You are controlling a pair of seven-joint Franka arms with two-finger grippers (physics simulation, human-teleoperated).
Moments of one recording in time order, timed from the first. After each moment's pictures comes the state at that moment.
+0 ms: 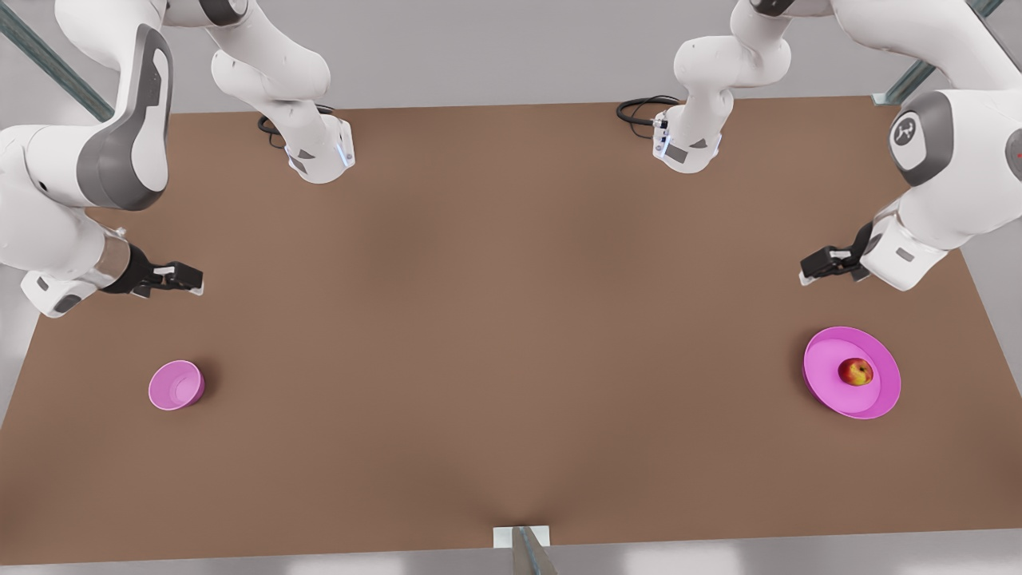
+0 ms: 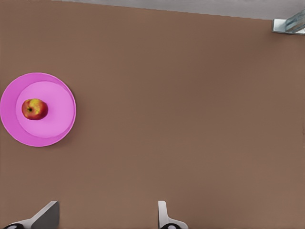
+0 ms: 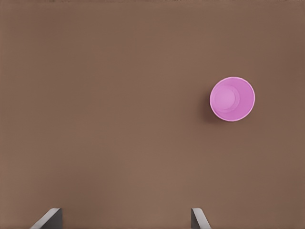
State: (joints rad) left arm -0.01 0.16 0.02 -1.40 -0.06 1.53 -0.05; right arm -0.08 0.14 0.01 -1.49 0.01 1.52 -0.09
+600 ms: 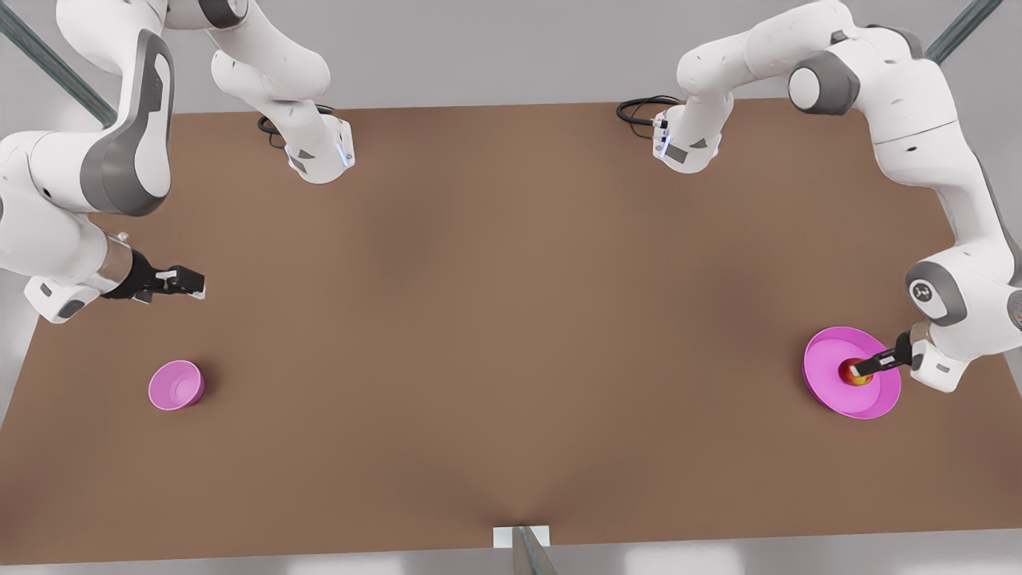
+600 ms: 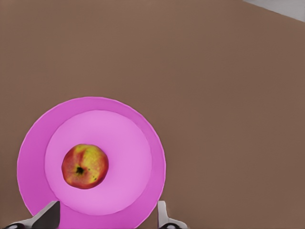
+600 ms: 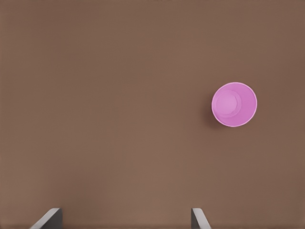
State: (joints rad) left arm 0.33 0.64 0.02 -1.46 -0.08 2.09 0.11; right arm -0.08 0.15 0.01 -1.49 0.01 1.53 -0.11
